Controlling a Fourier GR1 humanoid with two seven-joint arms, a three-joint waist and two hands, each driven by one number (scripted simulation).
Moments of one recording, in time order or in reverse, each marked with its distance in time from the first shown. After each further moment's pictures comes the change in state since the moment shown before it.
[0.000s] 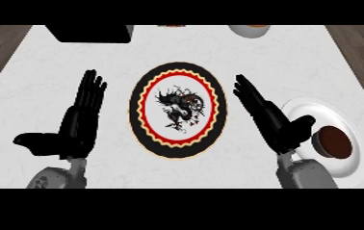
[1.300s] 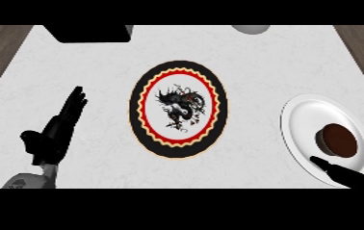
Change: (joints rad) left arm 0.047 0.148 0.068 0.235 -0.102 -0.217 -0.022; right arm 0.411 -0.205 -0.393 -0.151 0.295 -0.311 -0.357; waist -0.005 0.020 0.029
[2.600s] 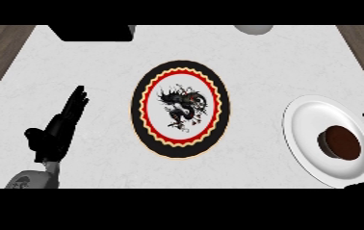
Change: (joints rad) left arm -0.012 -0.064 0.080 0.040 -0.086 -0.070 0.002; right arm -0.007 -0.259 0.025 -0.066 0.292 0.418 0.662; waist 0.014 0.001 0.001
